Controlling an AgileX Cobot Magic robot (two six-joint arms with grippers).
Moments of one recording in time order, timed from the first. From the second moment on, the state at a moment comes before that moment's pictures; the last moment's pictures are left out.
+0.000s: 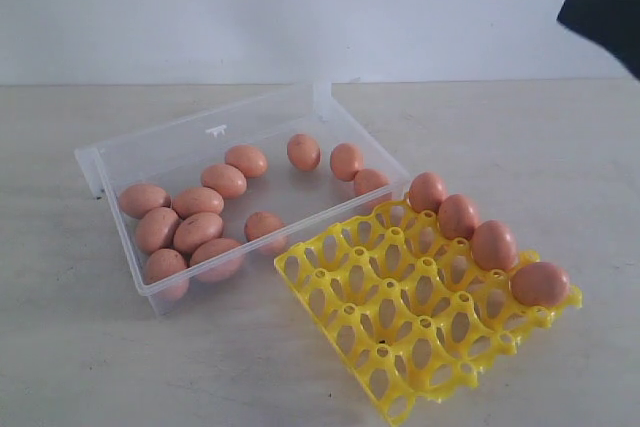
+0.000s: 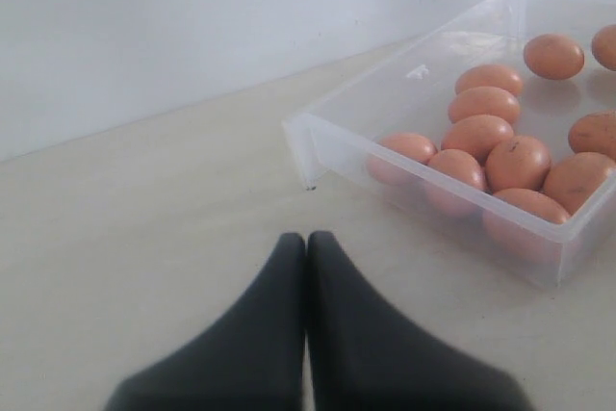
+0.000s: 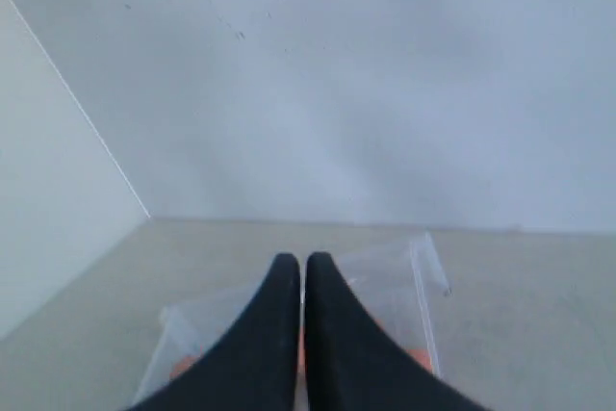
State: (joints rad) left arm -0.09 0.00 0.00 0.10 0.31 0.13; right arm -0.15 1.10 -0.55 -1.14 -0.91 1.33
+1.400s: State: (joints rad) left arm -0.09 0.00 0.00 0.10 0.31 0.13; right arm 0.72 2.15 -1.97 0.16 1.21 -0.04
